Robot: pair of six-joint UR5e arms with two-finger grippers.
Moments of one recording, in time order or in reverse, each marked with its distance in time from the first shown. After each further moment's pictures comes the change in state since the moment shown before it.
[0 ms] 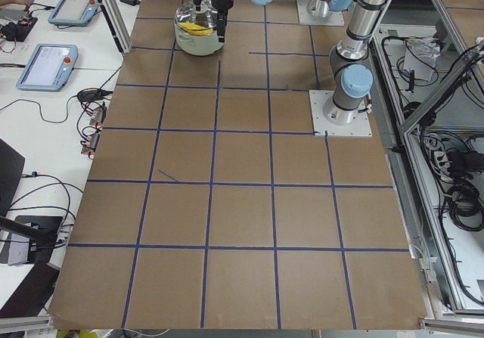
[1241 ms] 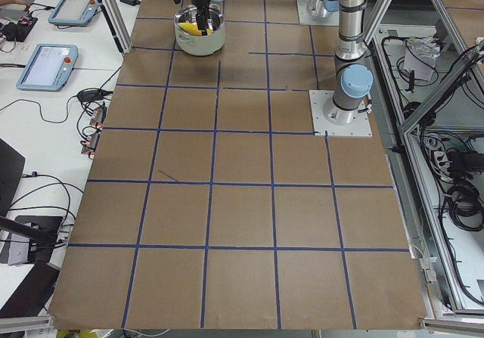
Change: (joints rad) left arm -0.094 -0.235 0.204 -0.068 -0.059 -0.064; right arm -0.106 -0.303 0.101 0.191 -0.002 -0.104
